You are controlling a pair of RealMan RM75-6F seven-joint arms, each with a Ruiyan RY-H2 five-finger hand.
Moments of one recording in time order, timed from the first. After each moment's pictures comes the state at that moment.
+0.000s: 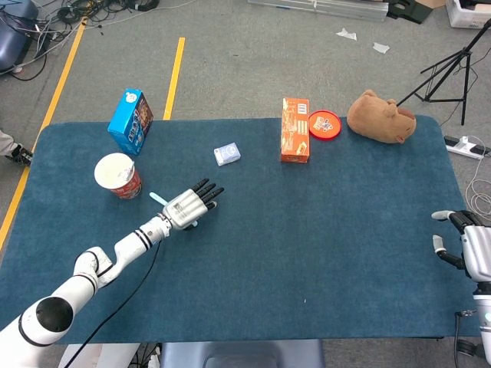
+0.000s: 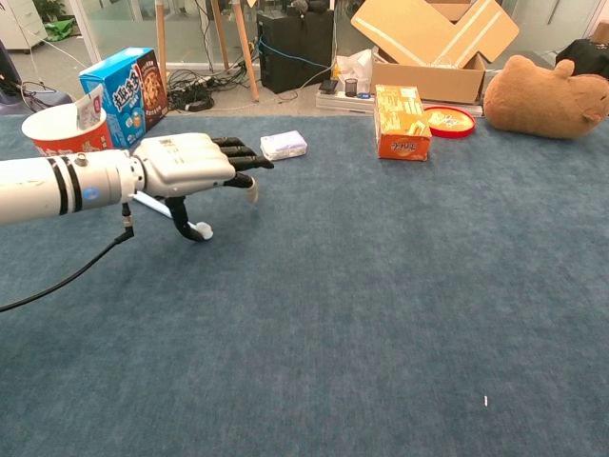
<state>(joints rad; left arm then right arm) -1.00 -1.83 0.10 -0.50 1.70 0.94 -0.17 0.12 -1.07 0.15 -1.57 -1.35 1.39 0.12</state>
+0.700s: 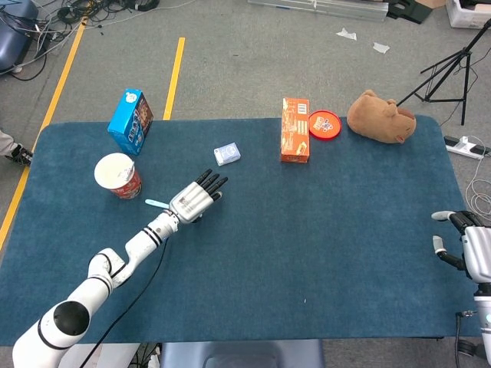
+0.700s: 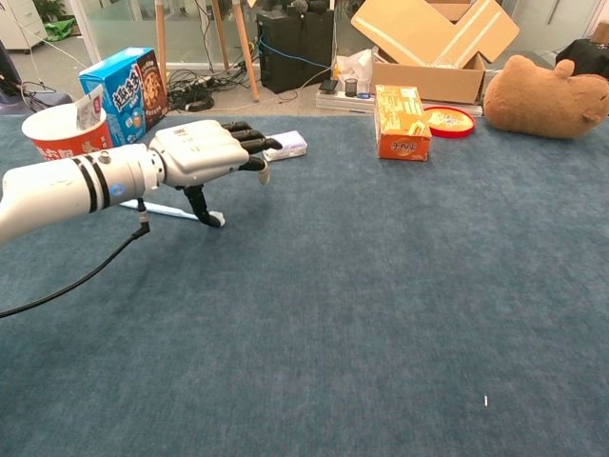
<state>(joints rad) -1.01 -1.93 0.04 -0.40 1.64 0.94 -0.12 0.12 -1.07 0.15 -1.57 -1.36 1.40 0.13</state>
